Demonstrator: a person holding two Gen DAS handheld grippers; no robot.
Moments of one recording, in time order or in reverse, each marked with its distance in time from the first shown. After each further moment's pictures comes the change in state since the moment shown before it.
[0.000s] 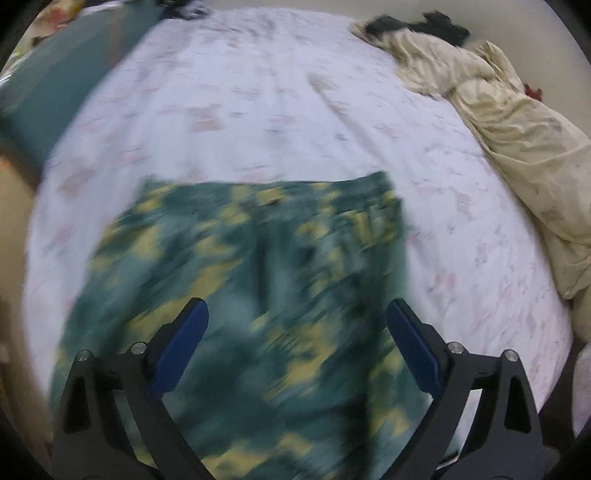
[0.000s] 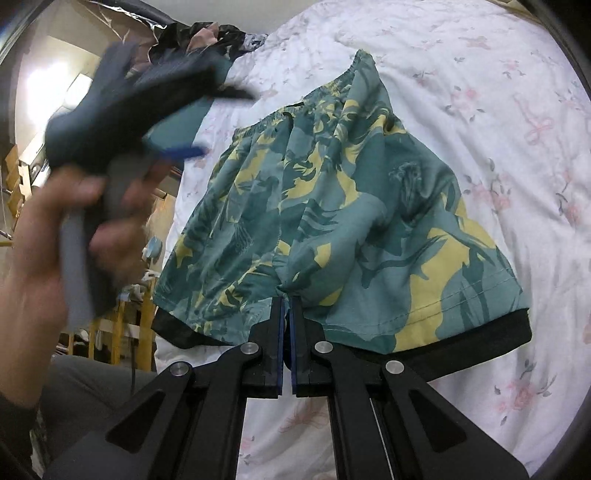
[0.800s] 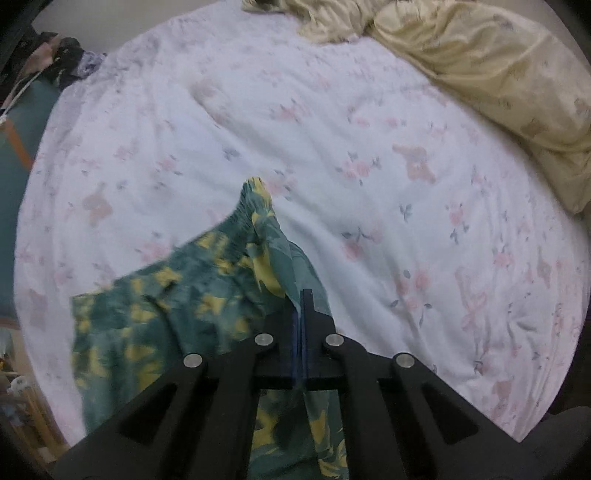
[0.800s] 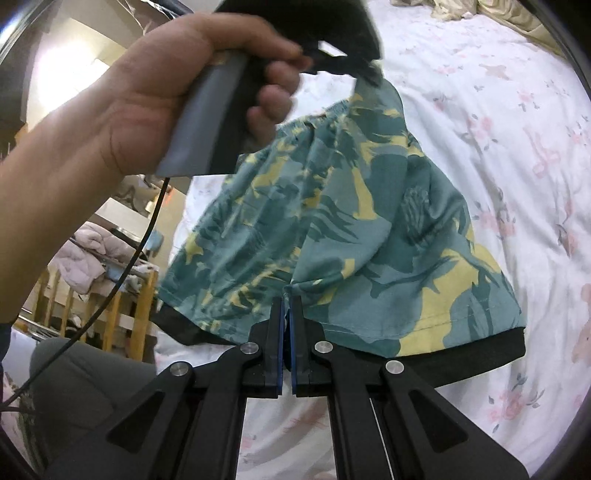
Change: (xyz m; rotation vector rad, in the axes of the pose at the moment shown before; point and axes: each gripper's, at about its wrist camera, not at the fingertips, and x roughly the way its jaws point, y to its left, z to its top) left arm 0.029 -0.088 0.039 0.363 0.083 0.024; right arm -0.006 0.028 -0.002 -0.107 -0.042 0.027
